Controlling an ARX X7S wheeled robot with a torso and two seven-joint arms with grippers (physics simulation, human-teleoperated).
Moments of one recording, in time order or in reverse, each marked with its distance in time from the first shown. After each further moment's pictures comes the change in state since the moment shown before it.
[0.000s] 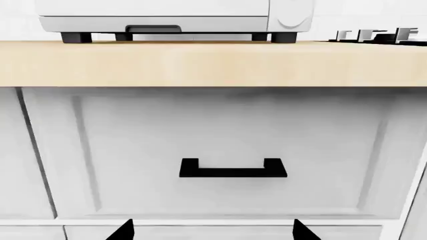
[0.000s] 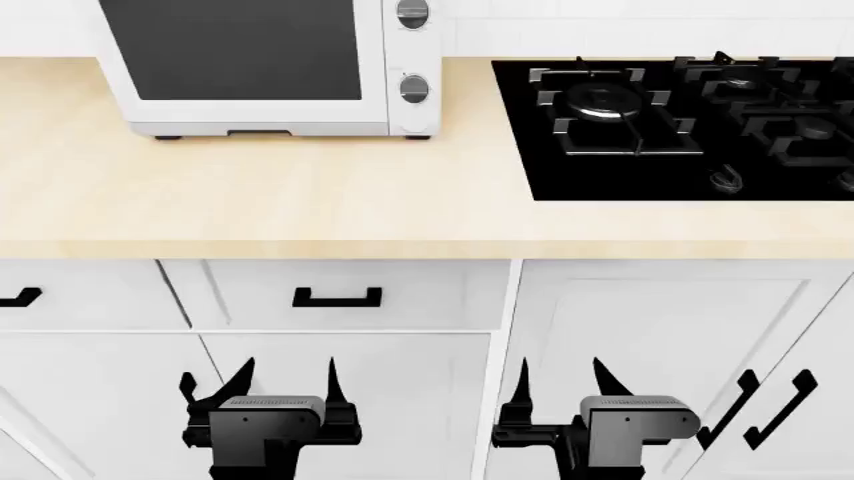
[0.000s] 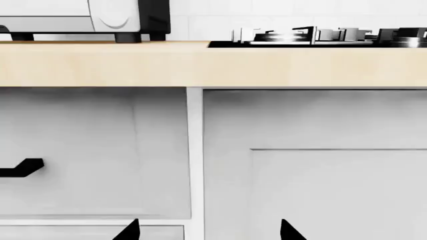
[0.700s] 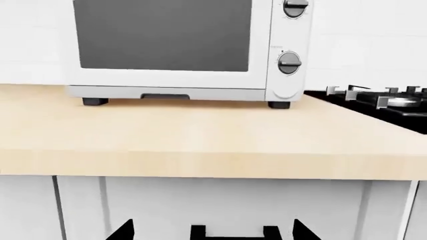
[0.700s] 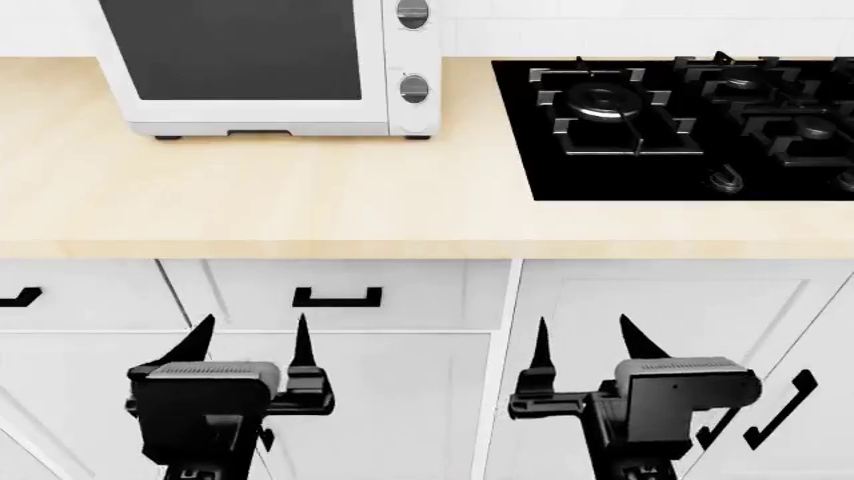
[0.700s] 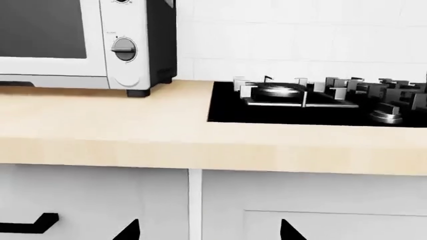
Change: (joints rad) left arm 0.028 -0.121 0.012 0.476 -0.150 -0.339 -0.068; right arm -0.008 0.122 -0.051 -0.437 0.102 0.344 0.073
